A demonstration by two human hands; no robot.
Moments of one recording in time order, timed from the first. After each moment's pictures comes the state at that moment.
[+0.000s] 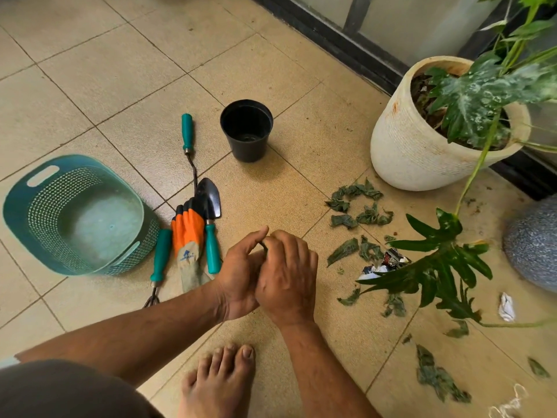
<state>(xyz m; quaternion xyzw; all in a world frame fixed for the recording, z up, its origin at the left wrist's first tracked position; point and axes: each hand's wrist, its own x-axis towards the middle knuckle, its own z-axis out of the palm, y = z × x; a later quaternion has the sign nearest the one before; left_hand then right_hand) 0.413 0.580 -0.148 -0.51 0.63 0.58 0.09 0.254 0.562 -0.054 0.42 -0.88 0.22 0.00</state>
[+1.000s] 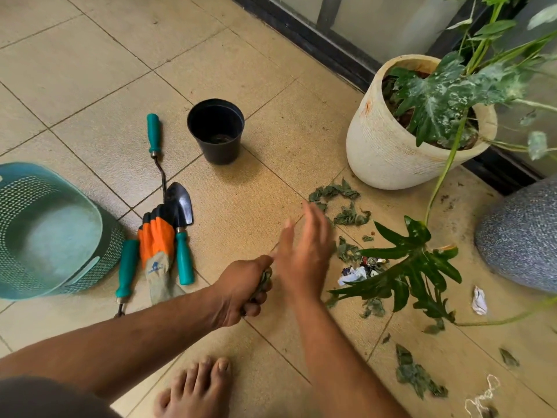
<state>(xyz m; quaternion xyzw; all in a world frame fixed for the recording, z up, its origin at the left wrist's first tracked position) 0.365 0.551 -0.141 -0.40 0.64 0.66 0.01 0.174 0.561 -0.066 0.21 -0.90 0.38 -0.03</state>
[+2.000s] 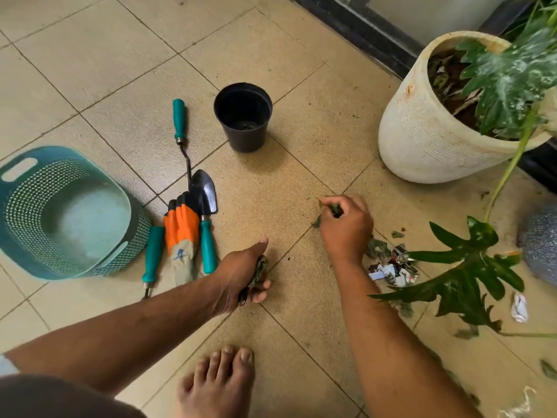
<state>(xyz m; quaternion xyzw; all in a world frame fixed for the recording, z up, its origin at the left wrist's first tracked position) 0.304 0.449 -0.078 -0.57 0.36 0.73 0.13 0.118 0.551 -0.089 0.19 -0.90 0.40 -0.04</state>
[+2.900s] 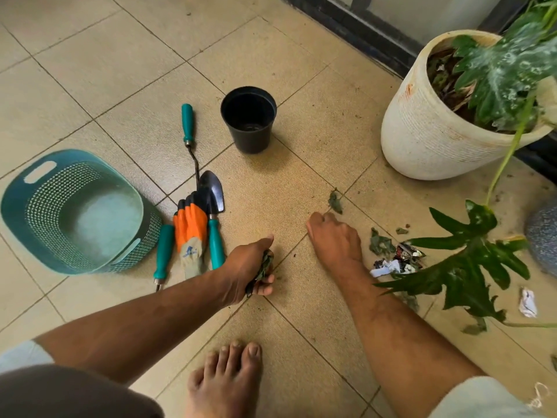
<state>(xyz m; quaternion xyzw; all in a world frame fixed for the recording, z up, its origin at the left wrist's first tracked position) 0.302 0.447 -0.074 -0.56 0.39 0.72 0.12 0.132 0.562 -0.113 0.46 -0.88 -0.09 -0.05</state>
